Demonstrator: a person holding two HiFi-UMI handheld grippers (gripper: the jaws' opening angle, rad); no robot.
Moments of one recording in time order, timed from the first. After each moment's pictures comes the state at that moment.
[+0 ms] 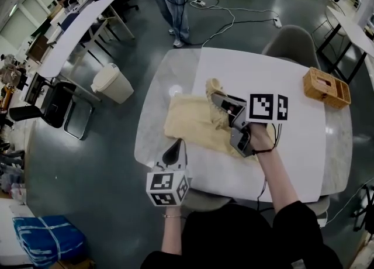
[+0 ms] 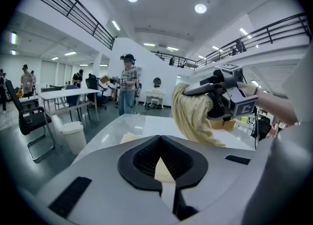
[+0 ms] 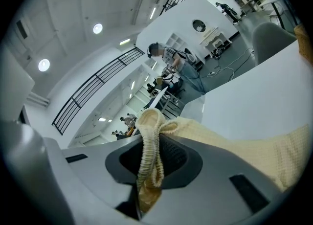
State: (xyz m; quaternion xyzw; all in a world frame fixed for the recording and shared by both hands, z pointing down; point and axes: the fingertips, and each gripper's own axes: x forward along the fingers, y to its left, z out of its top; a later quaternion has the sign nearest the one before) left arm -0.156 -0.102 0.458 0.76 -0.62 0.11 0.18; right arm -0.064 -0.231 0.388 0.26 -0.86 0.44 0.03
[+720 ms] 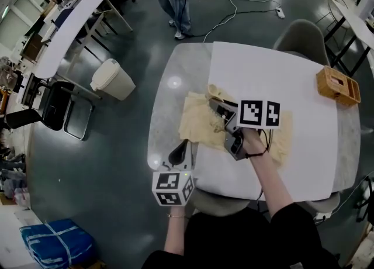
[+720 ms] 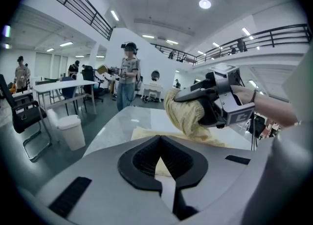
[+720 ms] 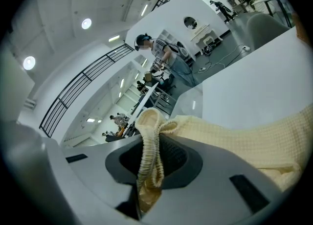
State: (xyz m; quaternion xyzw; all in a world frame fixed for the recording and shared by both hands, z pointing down) left arm -0.220 -0.130 0.489 0.77 -0.59 0.13 0.22; right arm -0.150 -0.255 0.450 0.31 -0.83 0.47 0.06
